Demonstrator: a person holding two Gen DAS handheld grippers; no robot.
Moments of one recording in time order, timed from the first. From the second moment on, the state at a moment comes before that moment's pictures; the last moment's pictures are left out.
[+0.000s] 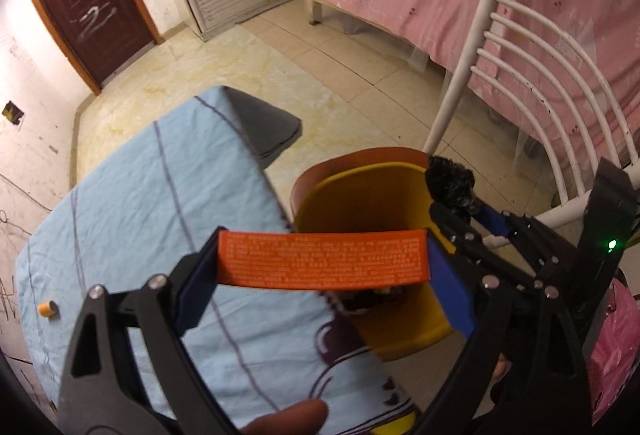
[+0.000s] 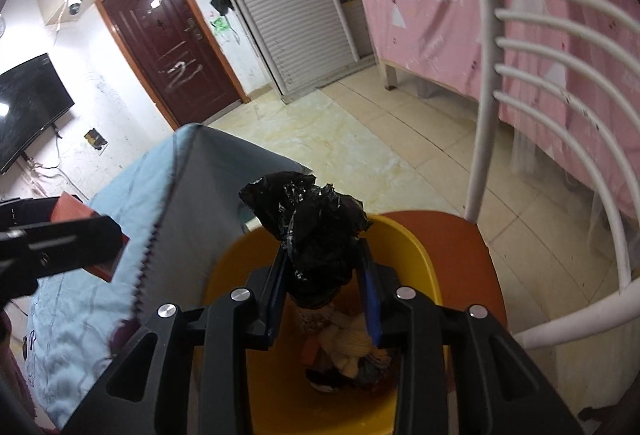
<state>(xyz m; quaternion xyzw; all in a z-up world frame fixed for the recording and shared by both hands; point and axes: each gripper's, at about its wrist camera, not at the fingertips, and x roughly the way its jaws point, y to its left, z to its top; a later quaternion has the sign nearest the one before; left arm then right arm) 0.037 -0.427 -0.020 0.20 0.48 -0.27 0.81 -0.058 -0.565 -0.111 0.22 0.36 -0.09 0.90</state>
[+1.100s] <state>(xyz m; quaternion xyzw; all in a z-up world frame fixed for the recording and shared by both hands) 0.032 -0.398 -0.005 0.17 0.46 -0.29 0.82 -0.066 -0.558 -0.094 0.22 0.35 -0.11 0.90</state>
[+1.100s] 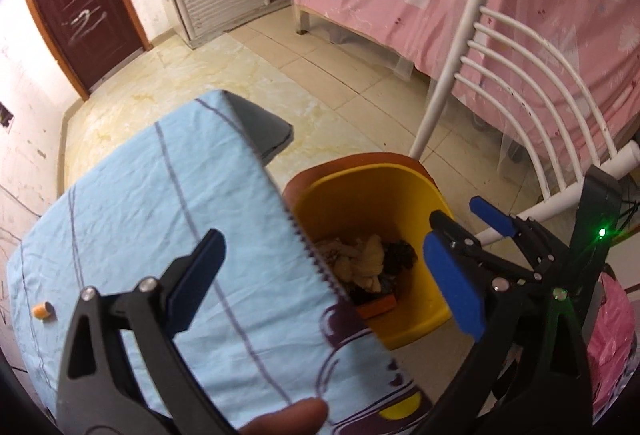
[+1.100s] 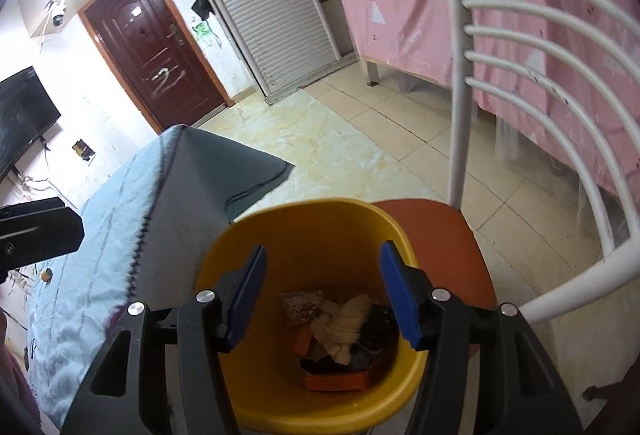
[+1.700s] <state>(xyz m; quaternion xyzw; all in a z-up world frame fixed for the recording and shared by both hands) 0.063 -0.277 0.029 0.09 0.45 -0.22 0.86 -0.005 -0.462 -0.021 0.14 0.33 -0.03 0.93</state>
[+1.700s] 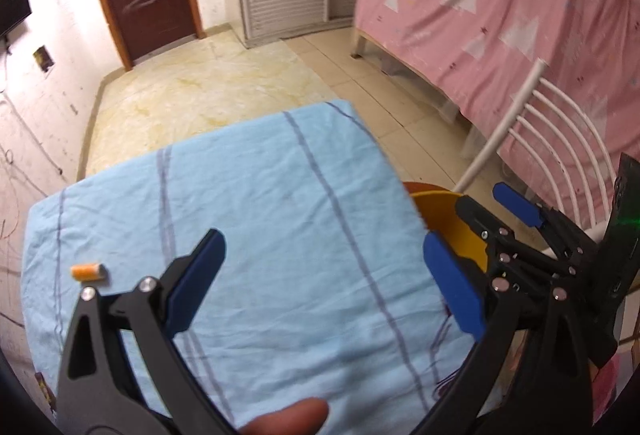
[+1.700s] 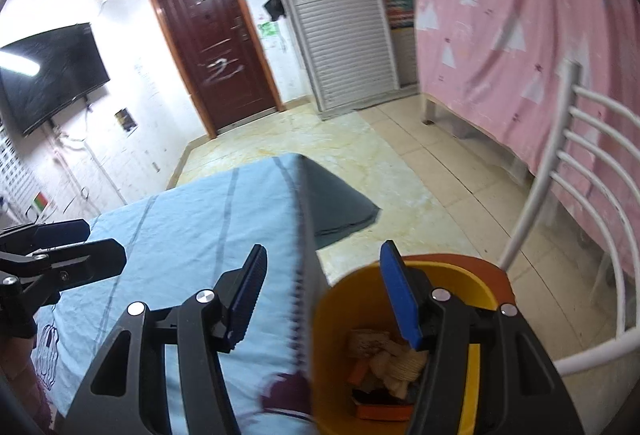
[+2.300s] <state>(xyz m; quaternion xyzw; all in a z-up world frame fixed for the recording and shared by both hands) 0.083 -0.160 0.045 0.04 0.42 -0.15 0.89 0.047 -0.341 0.011 0.07 0.33 0.05 0.94</state>
